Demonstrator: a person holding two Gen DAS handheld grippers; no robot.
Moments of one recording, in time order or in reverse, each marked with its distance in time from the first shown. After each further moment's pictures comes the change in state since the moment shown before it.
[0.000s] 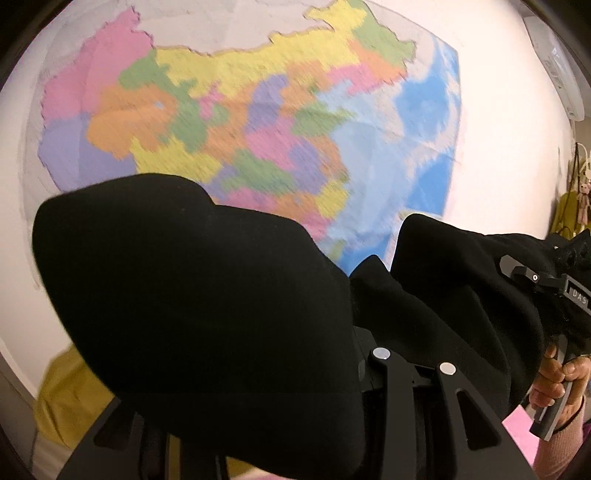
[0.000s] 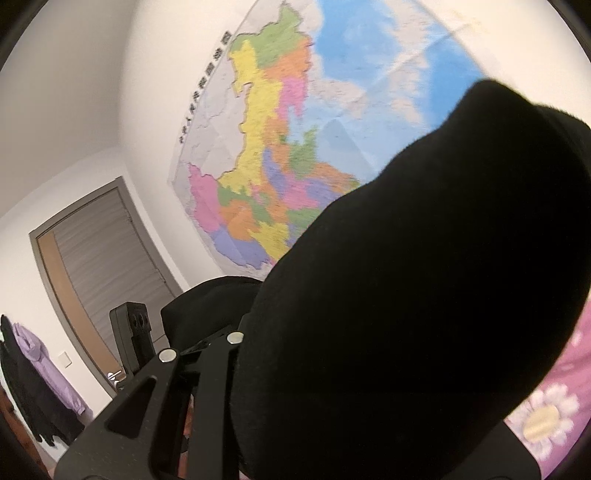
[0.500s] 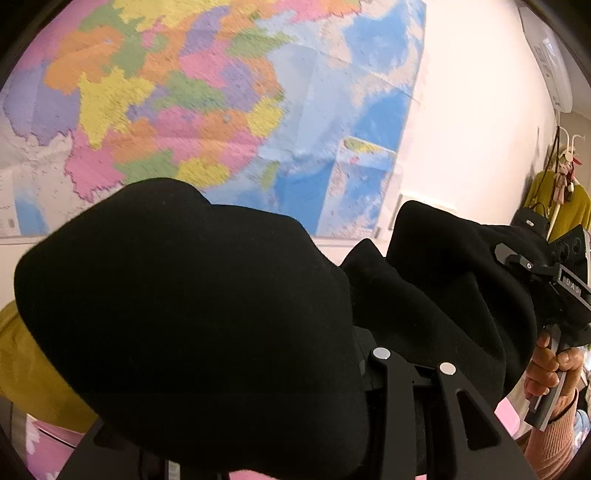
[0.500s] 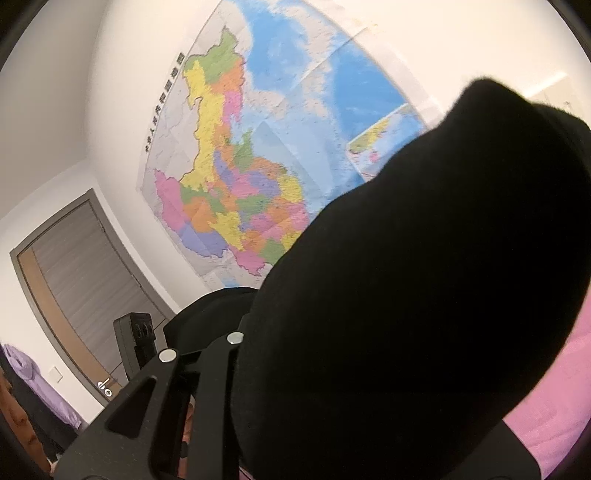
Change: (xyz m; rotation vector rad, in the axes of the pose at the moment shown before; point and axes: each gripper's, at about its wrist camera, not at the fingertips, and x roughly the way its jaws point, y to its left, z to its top) left arm 0.028 -0.064 -0.069 -0.026 0.150 -0.156; right arm -0.110 -0.036 -0.048 0.089 0.006 -0.142
